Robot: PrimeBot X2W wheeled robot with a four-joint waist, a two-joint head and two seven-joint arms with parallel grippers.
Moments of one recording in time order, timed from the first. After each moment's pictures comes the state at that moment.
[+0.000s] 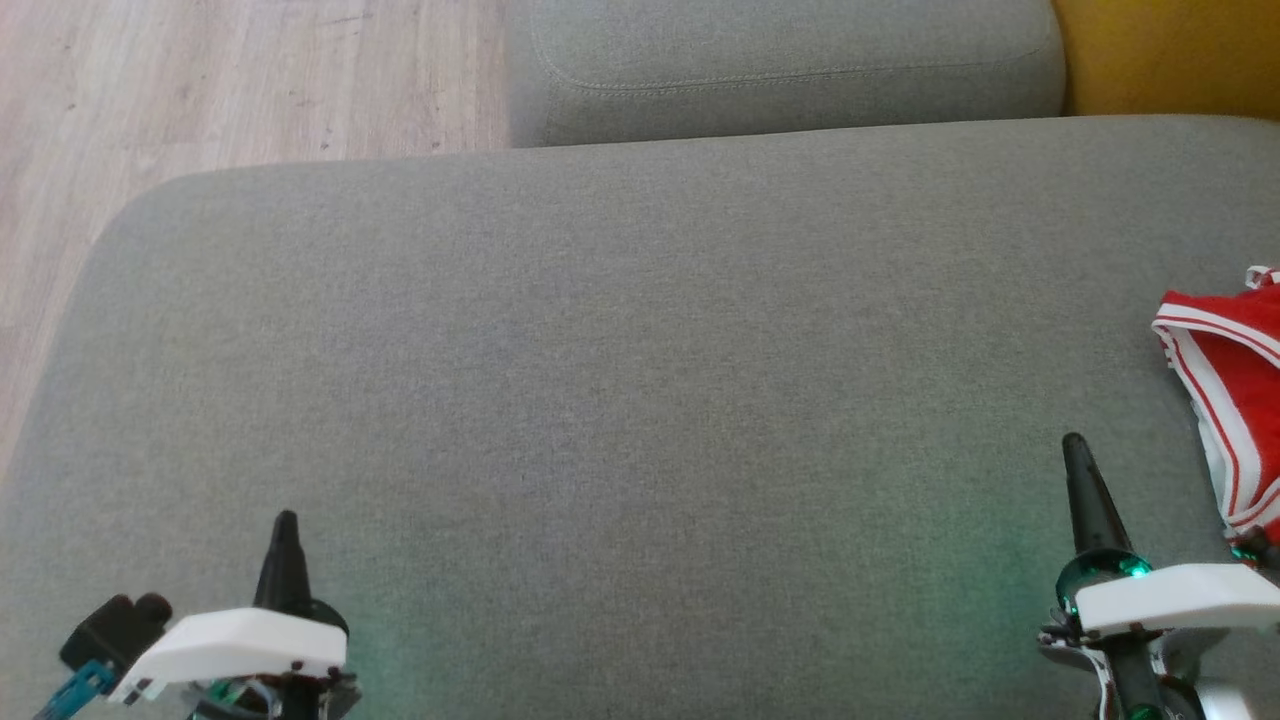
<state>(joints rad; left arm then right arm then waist) 0.00 0.17 -0.14 0.22 -1.09 0.05 0.00 0.06 -0.06 -0.03 0.11 1.03 0.13 0.08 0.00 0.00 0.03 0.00</state>
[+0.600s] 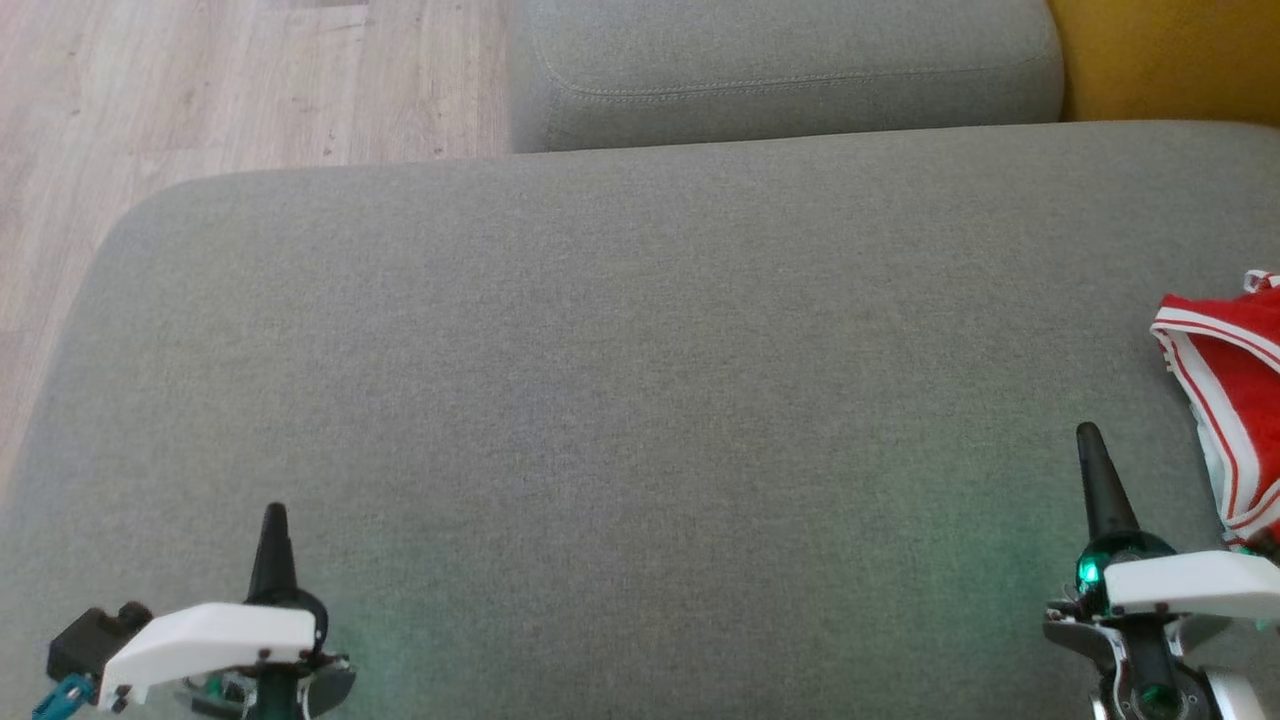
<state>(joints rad) -0.02 0.13 -0.08 0.24 -1.26 0.00 0.03 0.02 -0.06 -0.05 0.16 1.23 0.13 0.08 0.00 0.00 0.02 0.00</state>
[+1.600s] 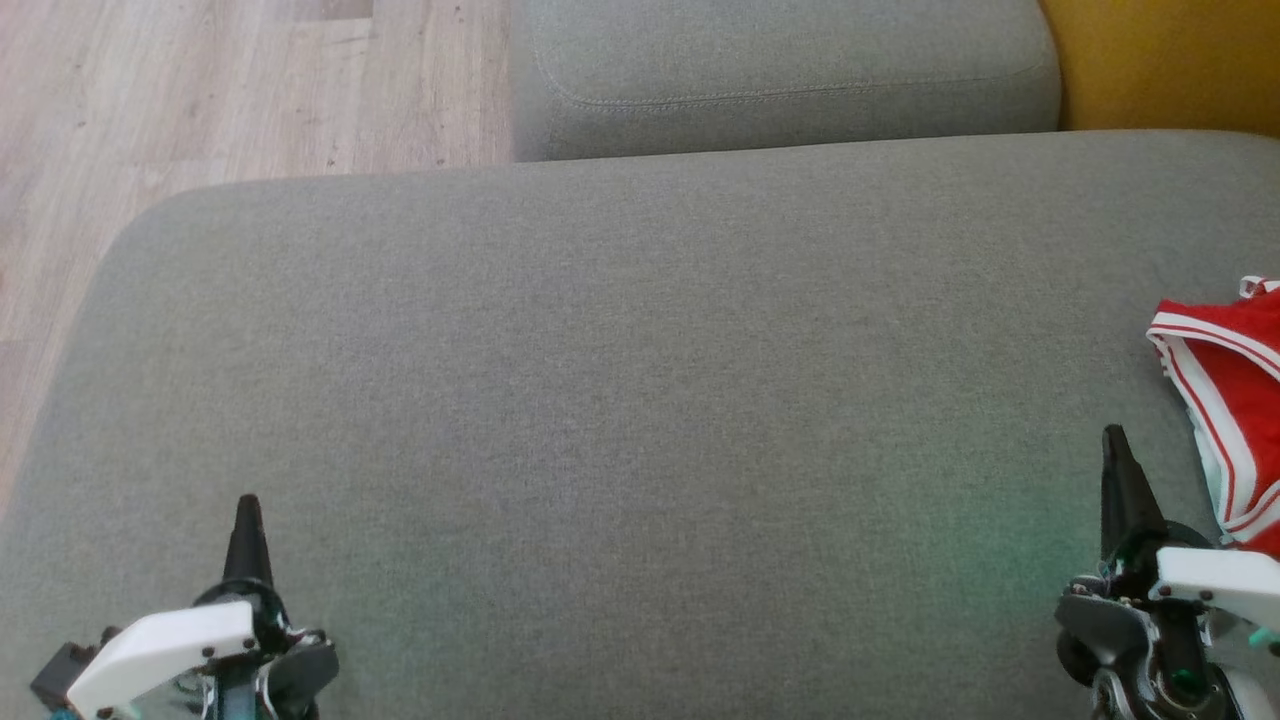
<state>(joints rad) -0.04 0.07 0.04 0.27 -1.55 -0.10 0.08 -0.03 -0.06 -0.08 0.25 1.56 0.13 0.08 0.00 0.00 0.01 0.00</state>
